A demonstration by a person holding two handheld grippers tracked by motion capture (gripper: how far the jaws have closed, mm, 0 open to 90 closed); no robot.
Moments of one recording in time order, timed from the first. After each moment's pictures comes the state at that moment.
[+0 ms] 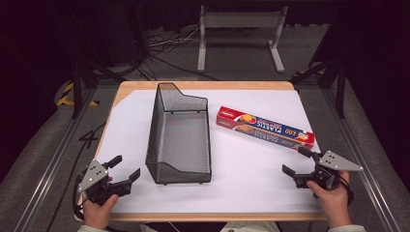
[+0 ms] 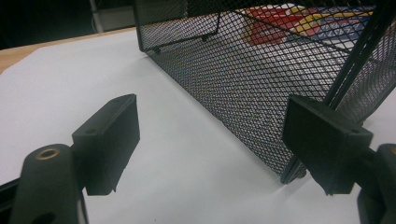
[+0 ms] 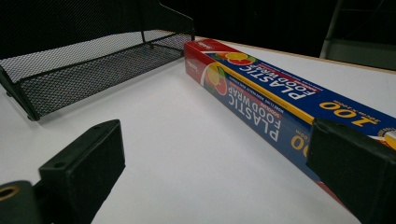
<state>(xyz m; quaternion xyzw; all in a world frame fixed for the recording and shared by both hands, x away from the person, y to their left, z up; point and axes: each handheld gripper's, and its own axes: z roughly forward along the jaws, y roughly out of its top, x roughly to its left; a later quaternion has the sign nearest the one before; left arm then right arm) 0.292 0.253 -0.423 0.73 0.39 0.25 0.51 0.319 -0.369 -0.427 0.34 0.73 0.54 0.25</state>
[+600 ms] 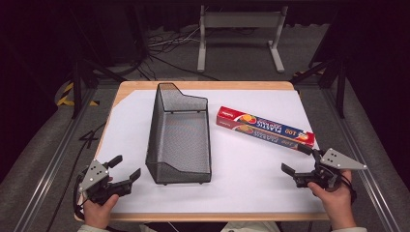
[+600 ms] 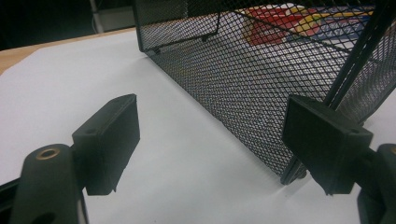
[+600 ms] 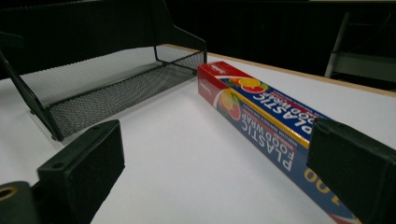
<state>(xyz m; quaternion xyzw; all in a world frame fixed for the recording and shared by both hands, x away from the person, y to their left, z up) 0.291 0.251 -0.423 0.73 0.39 0.25 0.51 0.314 -0.359 -0.403 0.32 0.72 0.56 0.24</state>
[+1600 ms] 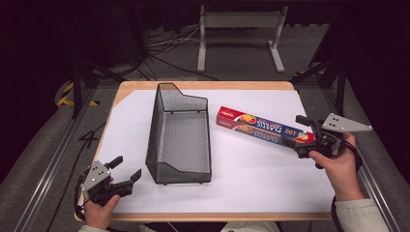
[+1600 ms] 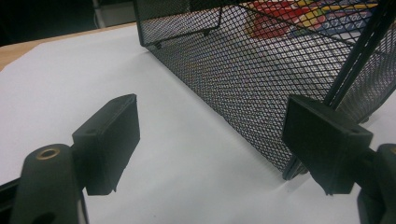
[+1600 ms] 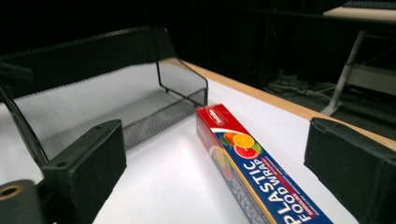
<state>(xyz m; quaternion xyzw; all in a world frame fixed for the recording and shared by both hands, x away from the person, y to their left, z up) 0.291 0.248 -0.425 0.73 0.39 0.25 0.50 0.364 -0.346 -0.325 0.30 0.74 0.55 0.23</state>
